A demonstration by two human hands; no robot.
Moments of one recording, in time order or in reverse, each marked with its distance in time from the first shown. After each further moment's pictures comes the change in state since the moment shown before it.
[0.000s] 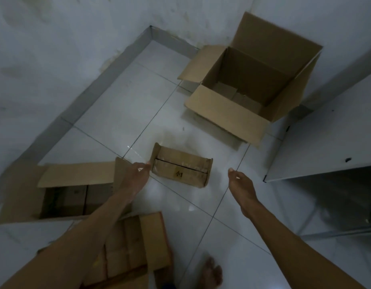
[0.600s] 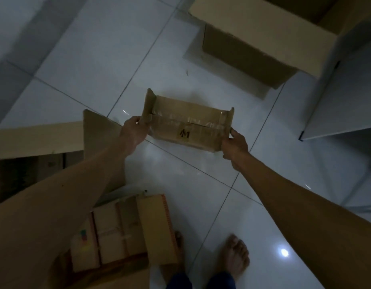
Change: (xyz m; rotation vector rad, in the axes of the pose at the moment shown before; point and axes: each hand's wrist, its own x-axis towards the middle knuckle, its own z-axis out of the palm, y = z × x) left_hand 0.173 -0.078 0.064 0.070 0.093 0.043; right_hand 0.155 0.095 0.139 0.027 -0.070 0.066
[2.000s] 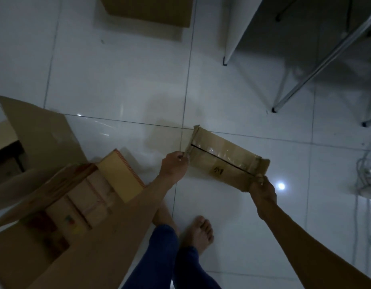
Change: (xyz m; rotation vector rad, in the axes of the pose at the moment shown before) left_hand -0.287 -0.117 0.201 0.439 -0.502 0.237; right_hand -0.232 0.362 -0.134 0.049 0.493 0.447
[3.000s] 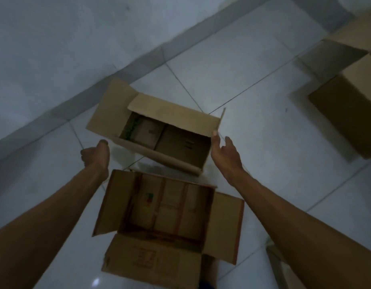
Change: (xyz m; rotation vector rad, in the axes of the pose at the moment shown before) left_hand -0.146 -0.360 -0.408 -1.181 1.163 -0.801; right_hand -0.355 -0.335 0.320 -0.401 -0.701 -0.883
